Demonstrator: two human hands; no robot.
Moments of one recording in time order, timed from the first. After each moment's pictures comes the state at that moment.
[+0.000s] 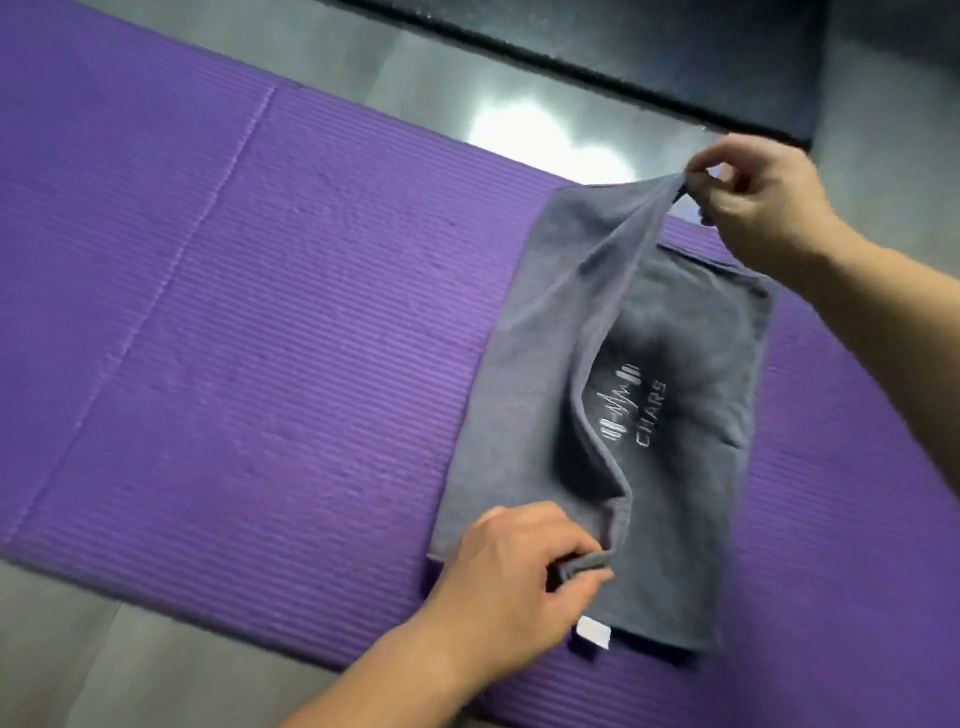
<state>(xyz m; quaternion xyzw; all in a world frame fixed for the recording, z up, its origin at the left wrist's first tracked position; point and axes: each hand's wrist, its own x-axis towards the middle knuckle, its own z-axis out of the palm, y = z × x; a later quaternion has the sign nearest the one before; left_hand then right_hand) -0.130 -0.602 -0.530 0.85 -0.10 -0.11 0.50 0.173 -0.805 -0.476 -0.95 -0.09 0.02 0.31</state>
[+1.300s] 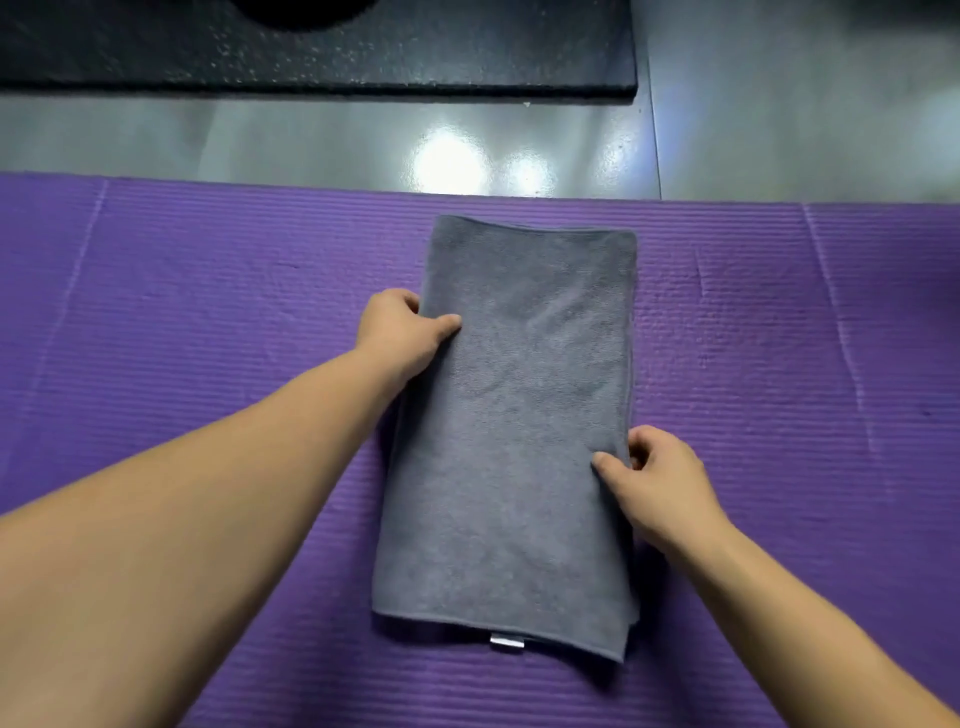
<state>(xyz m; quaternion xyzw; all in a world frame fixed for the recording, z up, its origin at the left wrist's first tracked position) 0.088 -0.652 -0.565 0.88 0.20 -0.16 0.41 -0.066 -0.893 -0.568 -0.86 0.27 0.19 0.40</state>
